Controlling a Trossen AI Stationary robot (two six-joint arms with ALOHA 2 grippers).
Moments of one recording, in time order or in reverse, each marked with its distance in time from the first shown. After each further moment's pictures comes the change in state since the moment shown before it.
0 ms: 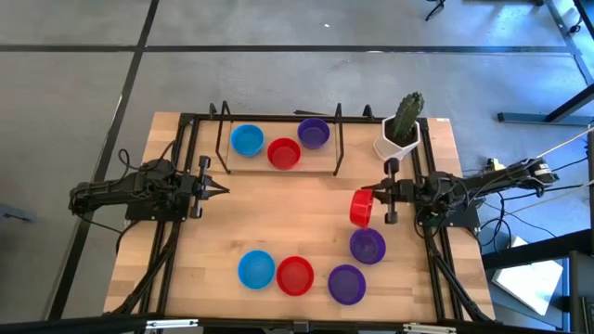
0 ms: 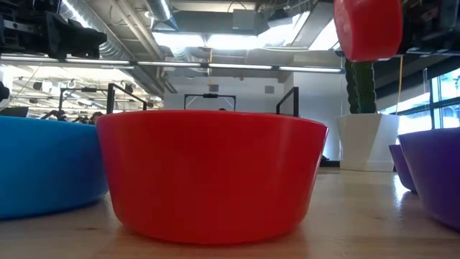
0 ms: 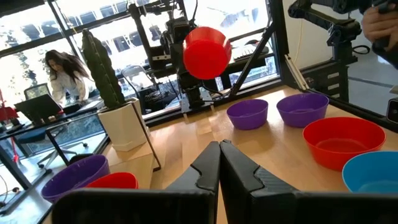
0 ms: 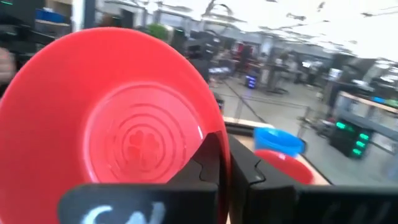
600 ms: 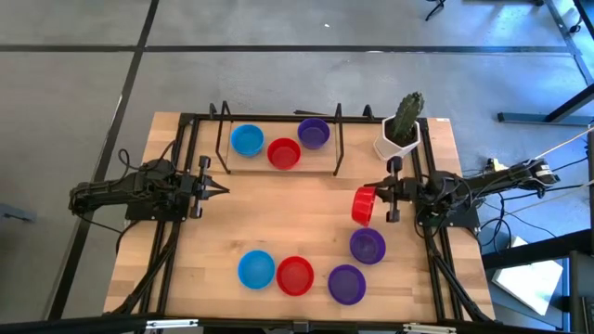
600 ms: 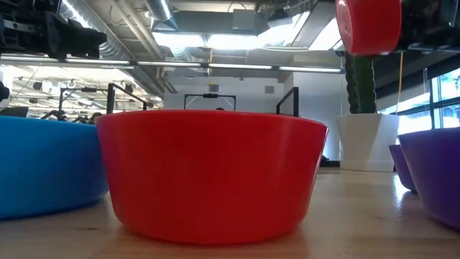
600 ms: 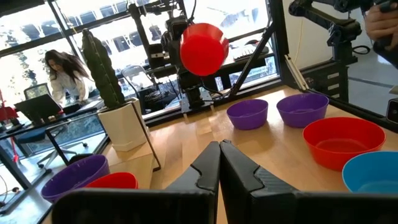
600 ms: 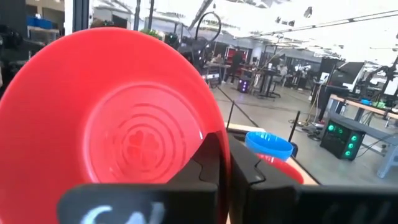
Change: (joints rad) left arm 0.000 0.000 0.000 0.000 0.000 -0.001; right arm 0.000 0.017 0.009 0.008 0.019 0.008
